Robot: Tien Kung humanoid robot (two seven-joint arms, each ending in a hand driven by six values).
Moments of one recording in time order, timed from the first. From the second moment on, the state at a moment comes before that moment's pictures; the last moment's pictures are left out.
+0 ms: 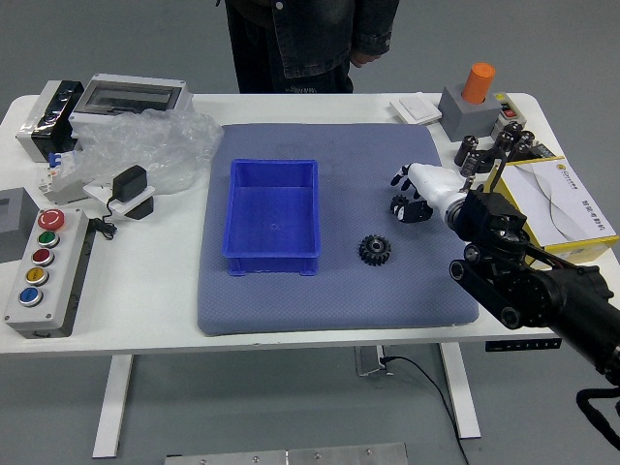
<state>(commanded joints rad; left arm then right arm) -0.06 0.07 -1.42 -0.18 1.26 -0.10 0.15 0.71 -0.20 0.74 0.84 -1.92 -0.06 -0.23</state>
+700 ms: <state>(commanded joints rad) -0.06 0.07 -1.41 -0.18 1.26 -0.10 0.15 0.71 -0.19 0.70 0.79 -1.93 -0.09 -0.22</state>
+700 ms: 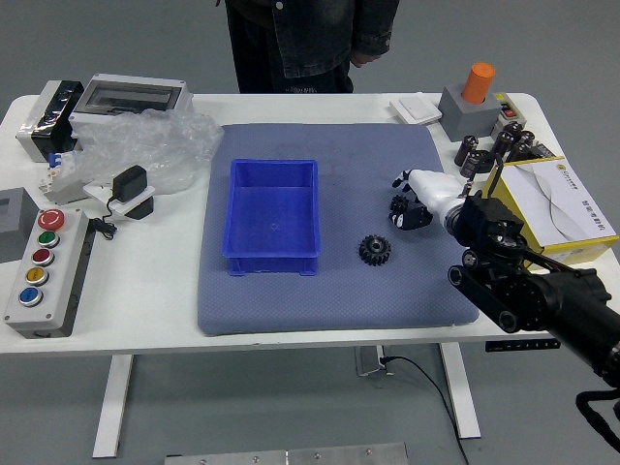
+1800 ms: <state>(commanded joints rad) -0.06 0.06 -1.40 -0.18 1.25 -0.09 0.15 0.70 -0.15 0.68 0.71 -1.98 -0.20 -0.18</state>
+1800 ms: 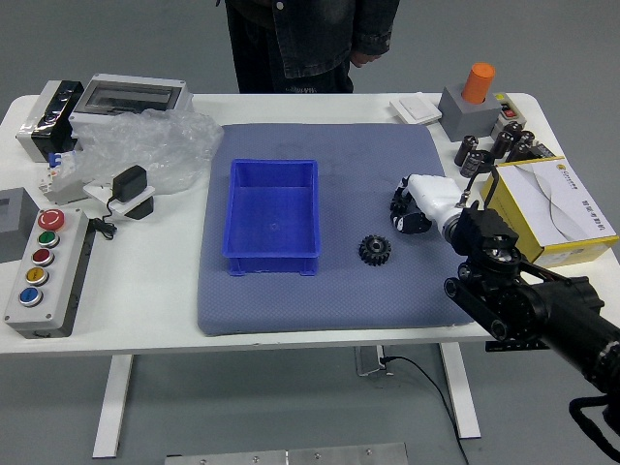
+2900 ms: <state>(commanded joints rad) -0.06 0.06 -1.40 -0.18 1.25 -0.09 0.15 0.69 -0.15 0.70 0.69 -1.90 -0.25 -0.15</state>
